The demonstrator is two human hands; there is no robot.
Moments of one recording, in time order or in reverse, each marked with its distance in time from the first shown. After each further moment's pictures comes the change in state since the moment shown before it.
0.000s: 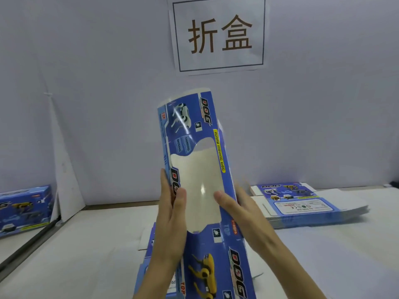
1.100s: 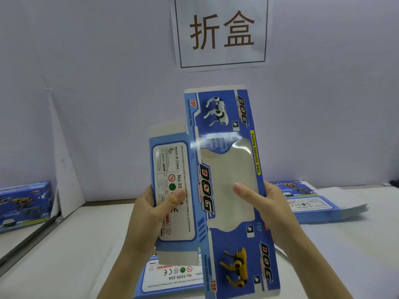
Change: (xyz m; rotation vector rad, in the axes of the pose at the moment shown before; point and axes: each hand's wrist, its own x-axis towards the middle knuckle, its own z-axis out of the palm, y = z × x) left_hand 0.009 0.007 -0.039 -0.105 -0.068 -0.105; right_hand -0.001 -0.007 -0.027 0.111 0.137 -0.044
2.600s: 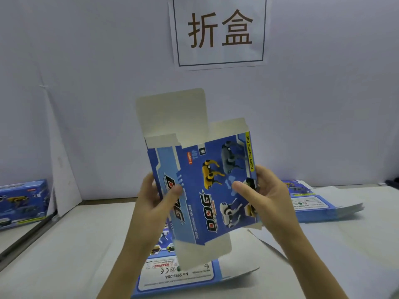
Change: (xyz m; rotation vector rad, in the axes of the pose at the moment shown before) left_hand 0.000 0.000 0.008 0.081 -0.027 0.130; right_hand 0.004 0.001 -0.004 -0.106 0.034 -0.273
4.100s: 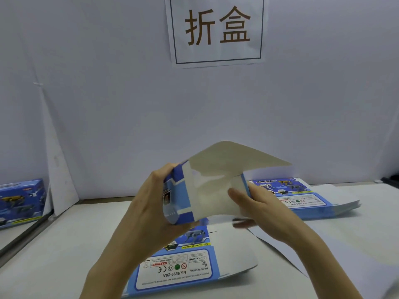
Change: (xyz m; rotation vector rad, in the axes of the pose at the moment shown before) left_hand -0.004 0.017 -0.008 0.808 -0.213 0.521; right_hand -0.006 -0.015 -0.004 -0.357 -0.280 0.356
